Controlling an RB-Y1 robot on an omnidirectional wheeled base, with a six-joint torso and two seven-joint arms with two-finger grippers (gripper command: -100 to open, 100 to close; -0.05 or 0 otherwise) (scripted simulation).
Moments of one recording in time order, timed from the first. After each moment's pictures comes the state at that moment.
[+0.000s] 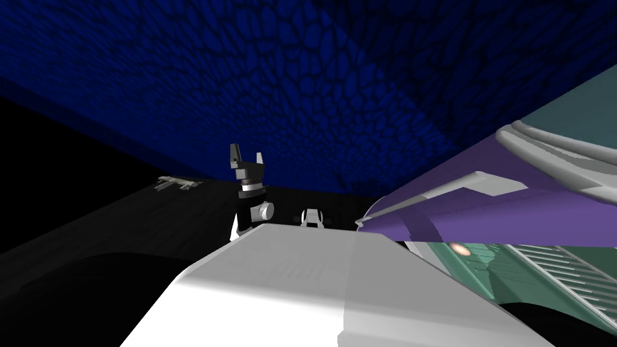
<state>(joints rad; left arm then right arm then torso) 0.47 -0.04 0.01 -2.39 0.01 -0.40 0.14 1.22 -0.39 -1.27 -2.25 0.99 -0.12 0.72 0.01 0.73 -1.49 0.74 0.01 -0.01</state>
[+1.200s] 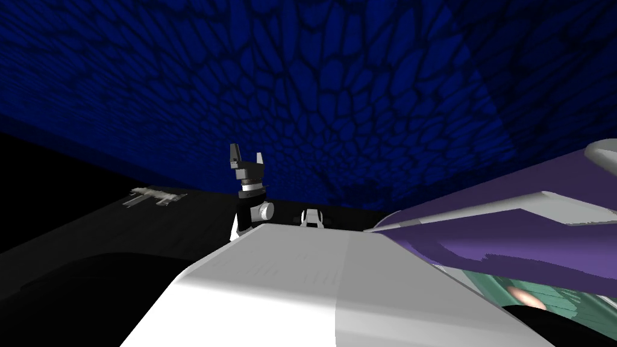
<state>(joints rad) 0.47 -0.04 0.01 -2.39 0.01 -0.40 0.14 1.29 -0.34 -1.28 -2.15 0.98 -0.06 0.71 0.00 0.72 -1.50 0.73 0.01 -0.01</state>
